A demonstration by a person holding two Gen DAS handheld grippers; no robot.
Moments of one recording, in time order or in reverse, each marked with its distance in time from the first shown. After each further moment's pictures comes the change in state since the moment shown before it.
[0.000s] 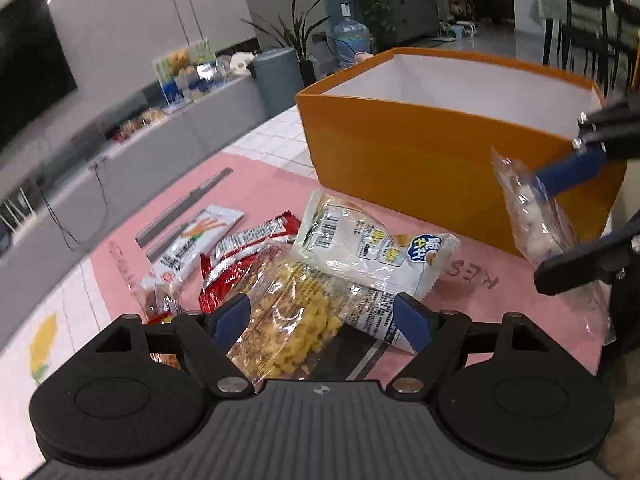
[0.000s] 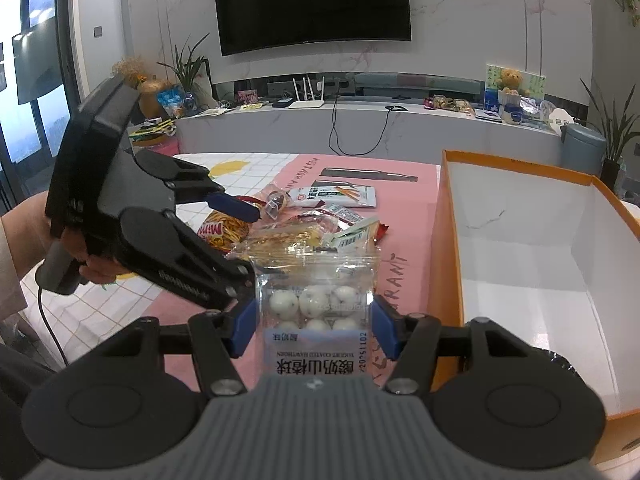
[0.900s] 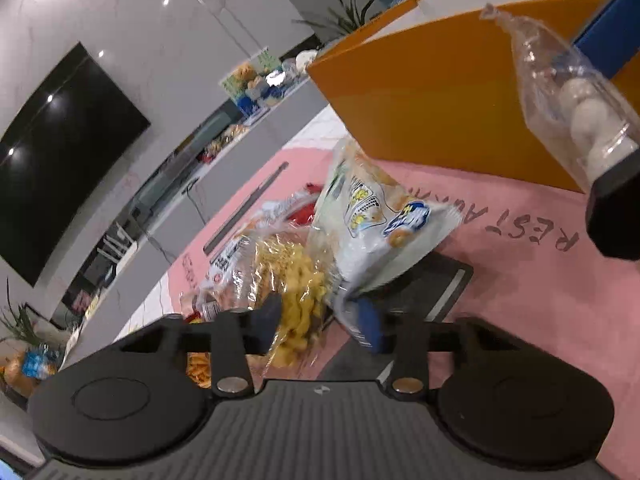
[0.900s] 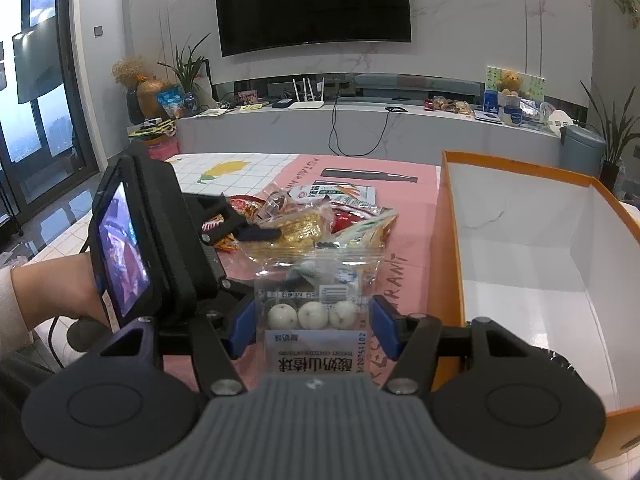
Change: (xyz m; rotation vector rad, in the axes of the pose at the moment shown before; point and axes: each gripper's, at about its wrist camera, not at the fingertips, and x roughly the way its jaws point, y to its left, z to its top) left arm 0.035 -0.056 -0.005 0.116 0.047 0.386; right arm -0.003 0.002 0.001 -0.001 -0.004 0.002
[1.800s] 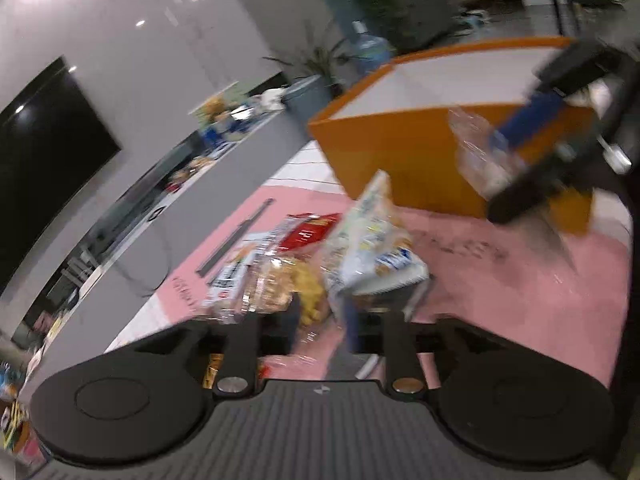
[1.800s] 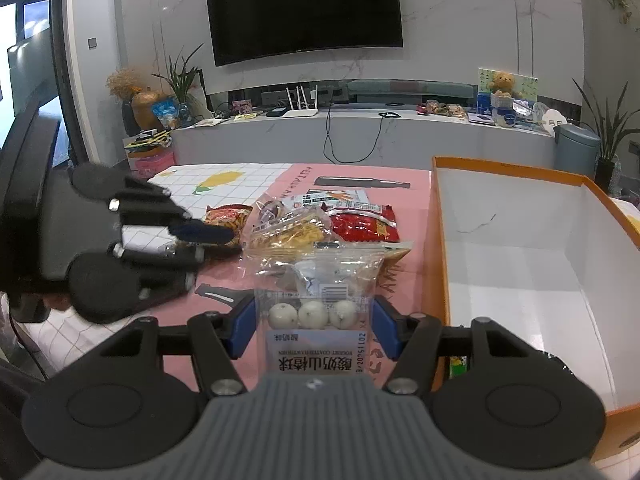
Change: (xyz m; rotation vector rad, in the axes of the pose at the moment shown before) left arm -0.065 0.048 -0.019 0.013 -0.135 -0.182; right arm -0.007 -0.004 -0.001 0.029 -0.025 -0.004
